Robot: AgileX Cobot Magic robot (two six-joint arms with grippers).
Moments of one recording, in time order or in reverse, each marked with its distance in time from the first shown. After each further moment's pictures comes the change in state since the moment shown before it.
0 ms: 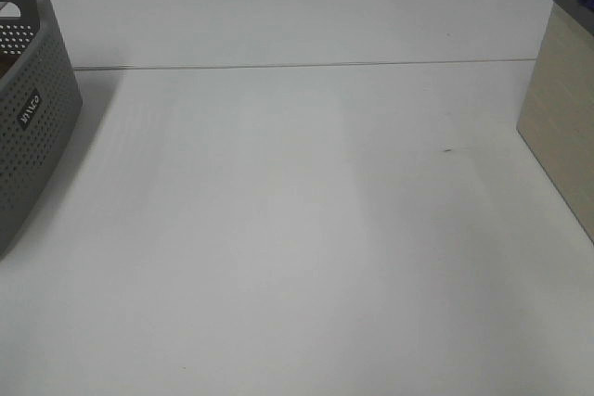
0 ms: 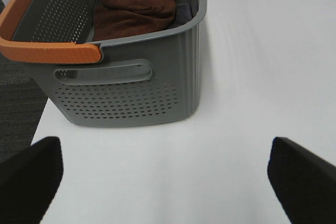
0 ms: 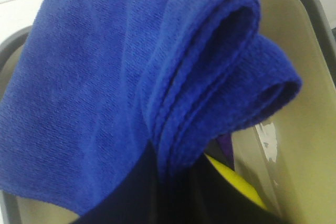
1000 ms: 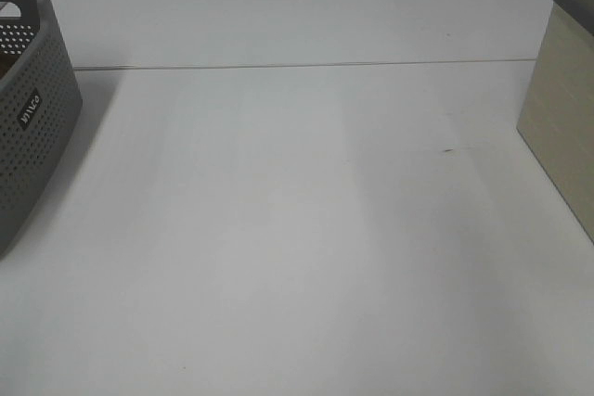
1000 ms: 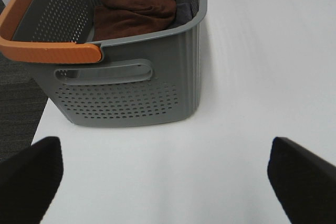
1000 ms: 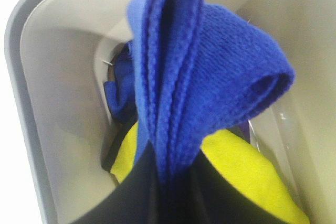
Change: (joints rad) left arm 0.000 0.000 0.000 0.000 0.000 0.000; right arm -0.001 -0.085 0.123 0.048 0.003 -0.020
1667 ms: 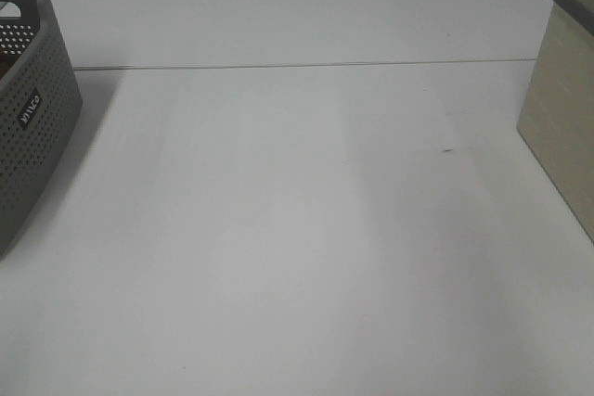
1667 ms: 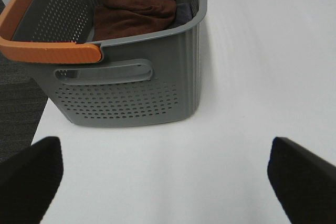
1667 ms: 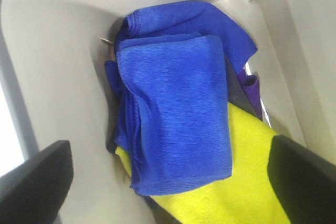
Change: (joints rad) left arm 0.000 0.000 0.000 0.000 0.000 0.000; right arm 0.001 -0.023 0.082 0.012 -0.002 0.045
